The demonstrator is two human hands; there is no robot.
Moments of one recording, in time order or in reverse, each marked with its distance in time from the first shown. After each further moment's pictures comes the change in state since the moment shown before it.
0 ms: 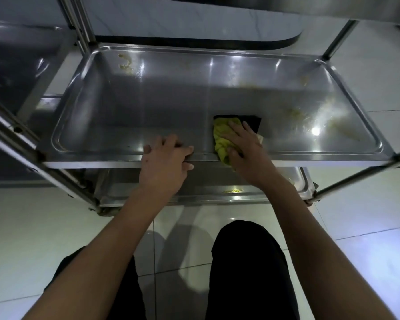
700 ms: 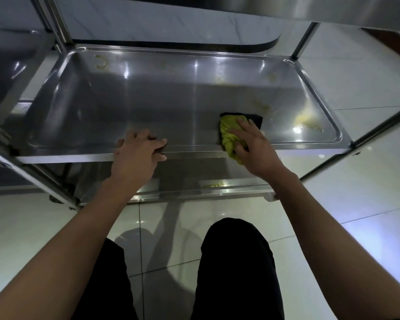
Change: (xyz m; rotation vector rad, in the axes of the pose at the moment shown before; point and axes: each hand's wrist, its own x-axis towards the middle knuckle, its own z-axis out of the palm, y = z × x) left_hand 0.005 -0.014 -0.002 -0.011 -0.004 0.000; right_hand -0.026 0.039 -0.046 -0.097 0.006 0.119
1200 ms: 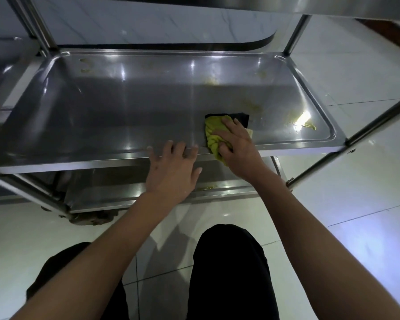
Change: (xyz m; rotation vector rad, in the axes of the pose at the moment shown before) left_hand -0.004 0.095 0.027 0.183 -0.051 0.183; right_hand 0.013 0.008 0.016 0.081 0.105 -0.073
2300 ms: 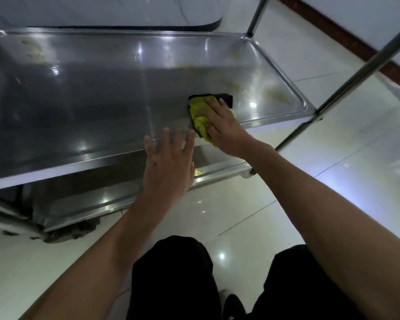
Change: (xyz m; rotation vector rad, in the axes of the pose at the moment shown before) left_hand -0.019 -0.046 0.030 0.016 0.198 0.245; right_hand 0.006 -0.046 0.025 -0.334 -0.063 0.006
